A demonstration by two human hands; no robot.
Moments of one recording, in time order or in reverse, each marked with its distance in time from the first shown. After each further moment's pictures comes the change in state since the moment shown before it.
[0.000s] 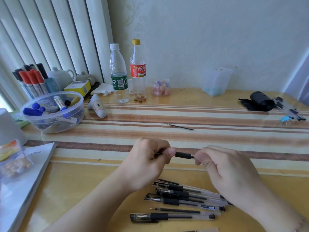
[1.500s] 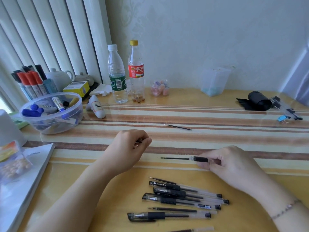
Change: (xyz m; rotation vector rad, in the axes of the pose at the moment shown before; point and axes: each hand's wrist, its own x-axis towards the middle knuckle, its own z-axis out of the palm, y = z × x) left_hand 0.010 -0.044 -0.023 0.236 0.059 -0.129; right_hand 0.004 0.046 -0.001 0.010 -0.352 0.258
